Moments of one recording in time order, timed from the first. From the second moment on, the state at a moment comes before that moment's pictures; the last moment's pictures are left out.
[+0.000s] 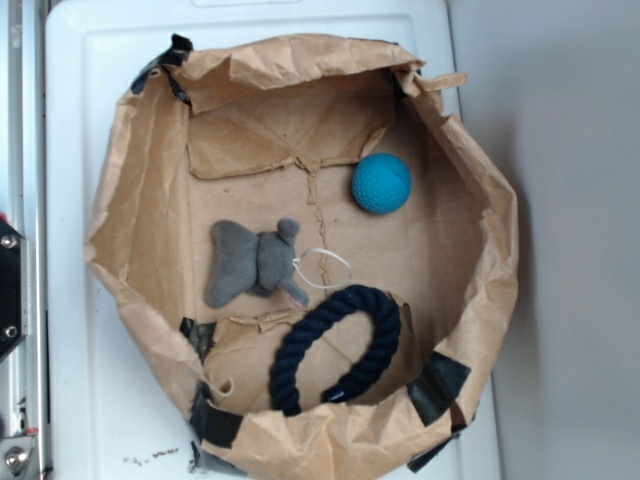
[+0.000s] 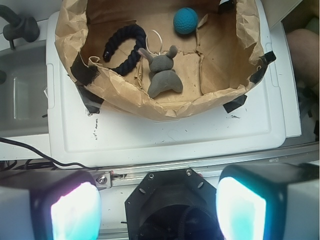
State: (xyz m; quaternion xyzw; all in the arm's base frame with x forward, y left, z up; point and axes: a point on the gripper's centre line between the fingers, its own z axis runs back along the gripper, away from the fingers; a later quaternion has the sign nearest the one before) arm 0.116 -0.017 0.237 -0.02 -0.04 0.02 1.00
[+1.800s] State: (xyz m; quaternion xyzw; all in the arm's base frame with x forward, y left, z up) arm 0.155 -0.001 0.189 -0.03 -0.04 0.08 1.00
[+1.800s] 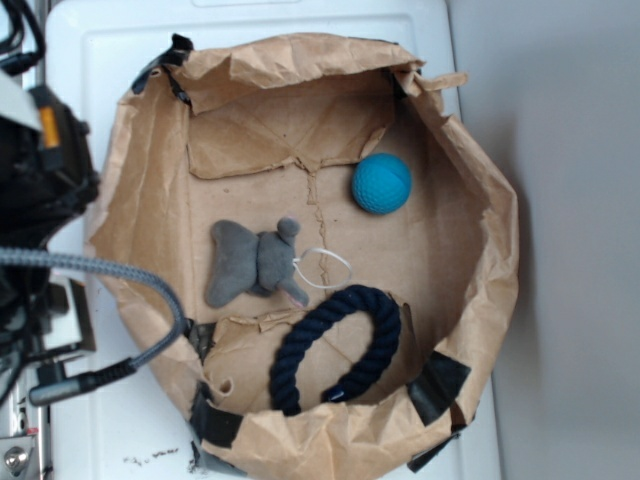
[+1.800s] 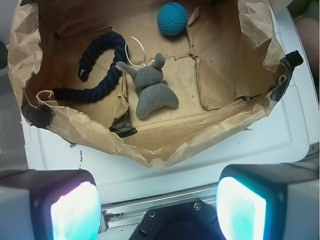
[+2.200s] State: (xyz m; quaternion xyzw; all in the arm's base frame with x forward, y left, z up) arm 0.167 0.002 0.179 -0.03 -0.05 0.09 0.99
